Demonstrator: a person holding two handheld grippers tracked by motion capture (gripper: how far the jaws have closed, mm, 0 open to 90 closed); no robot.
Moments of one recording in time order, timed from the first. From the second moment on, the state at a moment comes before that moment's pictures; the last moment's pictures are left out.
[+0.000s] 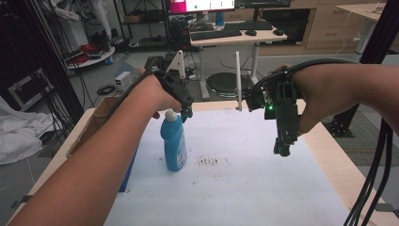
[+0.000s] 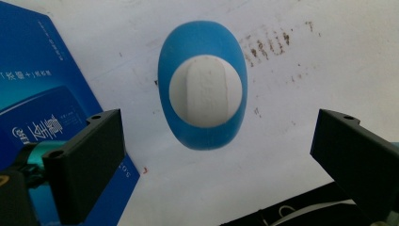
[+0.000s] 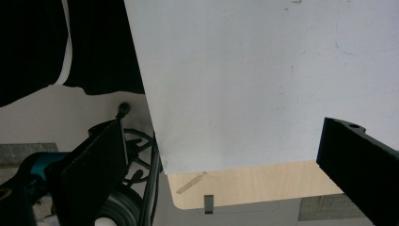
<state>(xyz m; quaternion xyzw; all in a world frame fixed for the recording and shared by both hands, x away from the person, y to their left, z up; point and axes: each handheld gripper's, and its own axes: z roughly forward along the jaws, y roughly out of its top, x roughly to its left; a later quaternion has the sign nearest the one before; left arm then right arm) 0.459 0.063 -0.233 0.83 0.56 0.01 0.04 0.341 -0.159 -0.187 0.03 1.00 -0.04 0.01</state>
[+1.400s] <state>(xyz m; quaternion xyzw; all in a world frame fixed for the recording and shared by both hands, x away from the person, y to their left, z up) 0.472 0.061 -0.282 0.81 0.58 0.03 0.04 0.344 -0.156 -0.190 0.02 1.00 -0.04 0.01</state>
